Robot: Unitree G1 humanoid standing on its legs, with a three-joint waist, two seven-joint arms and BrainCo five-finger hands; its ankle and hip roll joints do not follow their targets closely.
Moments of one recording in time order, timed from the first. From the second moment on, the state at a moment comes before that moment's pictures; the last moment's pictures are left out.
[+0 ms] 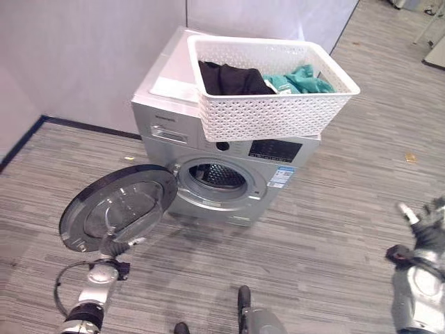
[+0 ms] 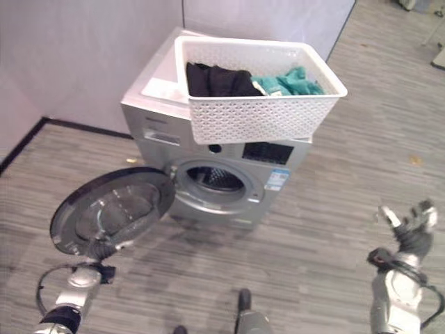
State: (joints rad) left arm -0.16 0.43 -0.10 0.83 -0.12 -0.08 0.17; right arm 0.05 -0.52 -0.41 0.00 0.45 -0.20 -0.27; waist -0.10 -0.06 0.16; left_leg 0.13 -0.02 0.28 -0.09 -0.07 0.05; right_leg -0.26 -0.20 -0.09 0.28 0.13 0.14
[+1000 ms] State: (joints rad) left arm -0.31 0.50 -0.29 1.07 -0.16 -0.08 0.05; right arm -1.00 -1.19 0.56 0.24 0.50 -0.09 0.02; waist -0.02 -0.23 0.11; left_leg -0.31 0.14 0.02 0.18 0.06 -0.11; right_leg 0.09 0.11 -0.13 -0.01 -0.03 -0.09
